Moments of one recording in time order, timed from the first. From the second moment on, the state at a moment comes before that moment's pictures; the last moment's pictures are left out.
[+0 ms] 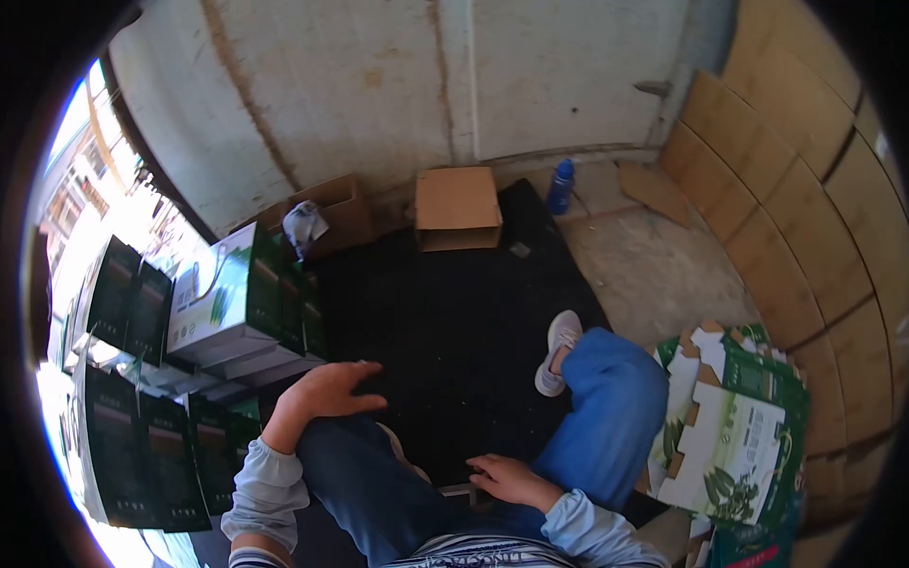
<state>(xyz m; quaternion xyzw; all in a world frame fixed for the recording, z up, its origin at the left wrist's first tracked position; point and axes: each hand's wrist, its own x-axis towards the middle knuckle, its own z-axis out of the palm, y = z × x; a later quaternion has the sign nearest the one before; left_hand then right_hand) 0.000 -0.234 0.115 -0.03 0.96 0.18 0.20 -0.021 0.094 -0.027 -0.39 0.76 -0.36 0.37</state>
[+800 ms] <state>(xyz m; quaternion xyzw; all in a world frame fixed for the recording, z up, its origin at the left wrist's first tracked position) -0.036 -0.219 0.093 -0.06 0.98 0.00 0.20 -0.047 0.249 0.043 -0.08 0.77 -0.60 -0.21</state>
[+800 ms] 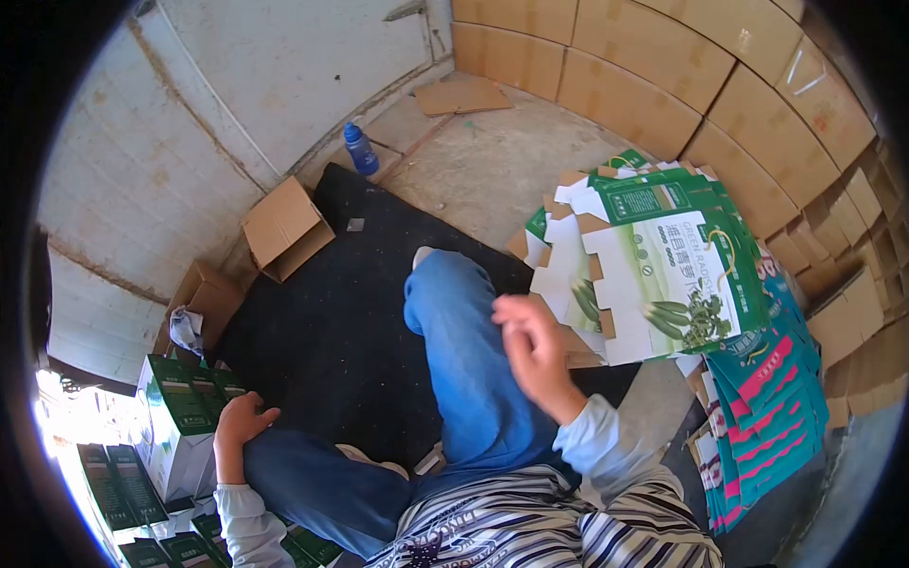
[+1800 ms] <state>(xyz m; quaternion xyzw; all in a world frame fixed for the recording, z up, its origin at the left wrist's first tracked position) 0.007 -0.180 0.092 -0.04 0.97 0.11 0.19 0.018 0.505 -0.215 0.54 0.47 -0.63 -0.30</state>
